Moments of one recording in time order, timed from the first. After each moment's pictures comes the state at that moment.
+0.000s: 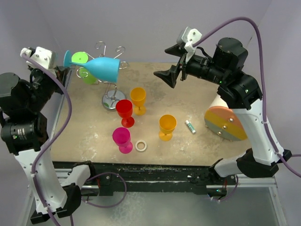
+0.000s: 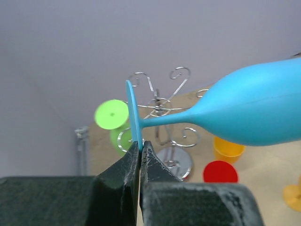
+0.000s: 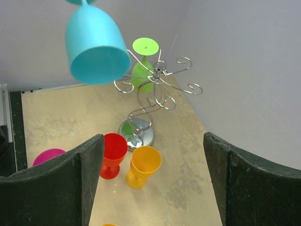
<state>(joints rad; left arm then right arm) 0.22 1.00 1.77 -0.79 0.50 0.16 0.64 1.42 2.07 -0.67 -0.43 -0.28</state>
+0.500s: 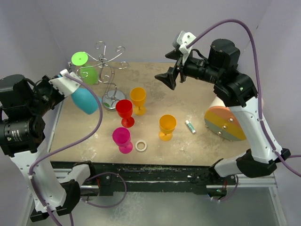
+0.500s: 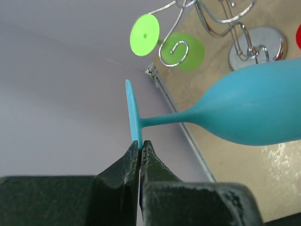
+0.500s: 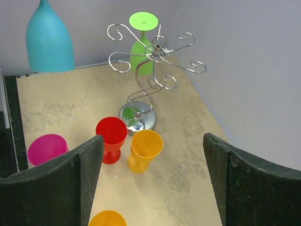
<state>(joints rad) 0.22 1.04 1.94 -1.23 0.32 0.95 0.60 1.41 2.00 -0.70 -0.45 -0.30</state>
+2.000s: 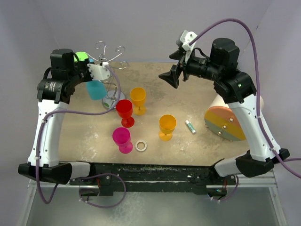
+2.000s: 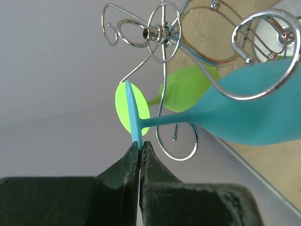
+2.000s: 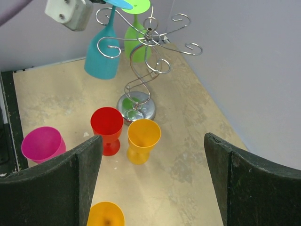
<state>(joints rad) -0.11 1.29 1.72 -0.92 0.06 1.32 0.51 1.41 1.94 -0.69 -0.52 -0.28</state>
